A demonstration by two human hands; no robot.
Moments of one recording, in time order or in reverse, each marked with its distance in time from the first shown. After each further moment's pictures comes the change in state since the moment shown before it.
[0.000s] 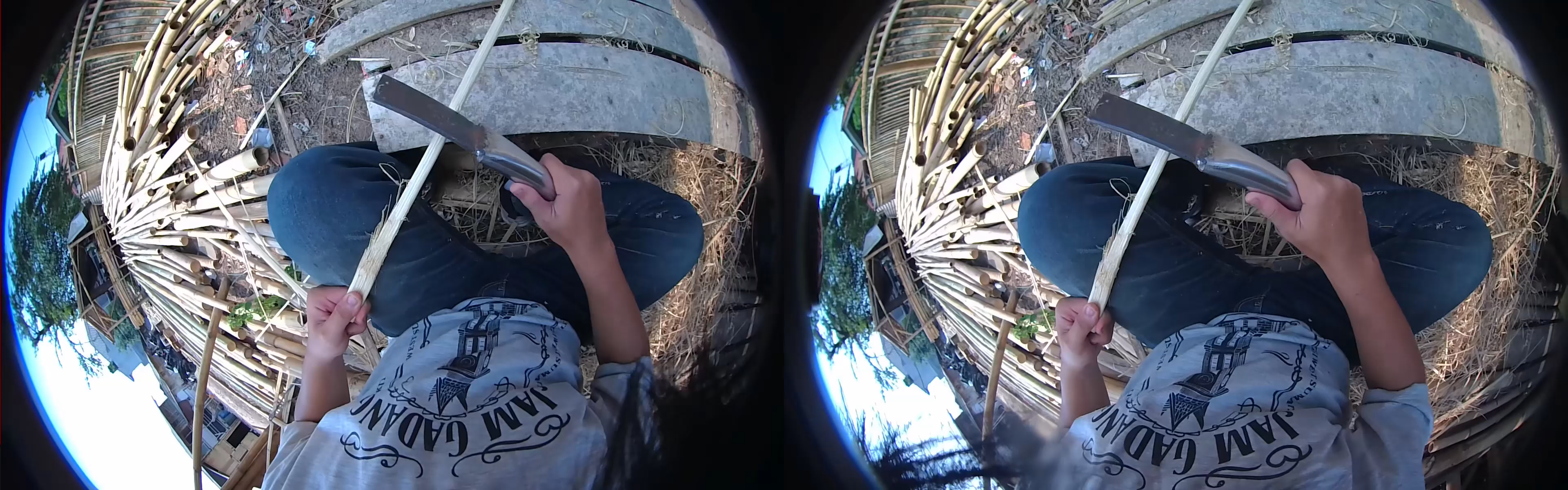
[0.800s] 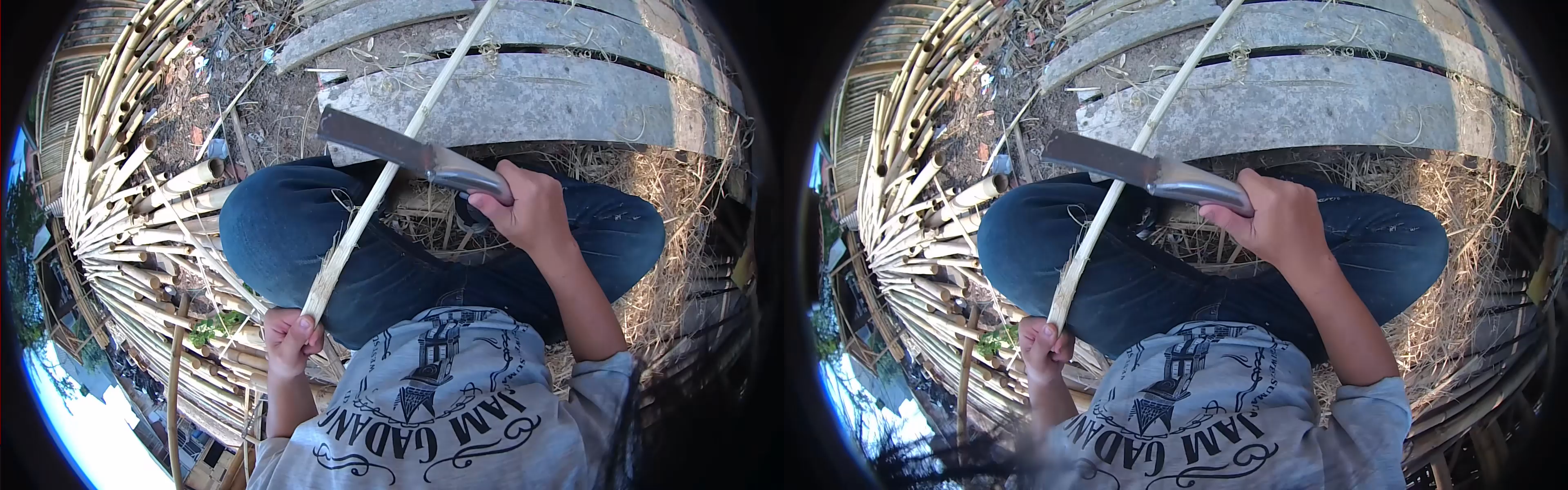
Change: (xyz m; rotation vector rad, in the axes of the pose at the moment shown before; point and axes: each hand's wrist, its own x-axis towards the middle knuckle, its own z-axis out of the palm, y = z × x) left_hand -0.001 -0.005 -0.011 -0.007 -0.029 0.012; right_hand 0.008 -0.002 -0.013 -0.084 -0.075 -0.043
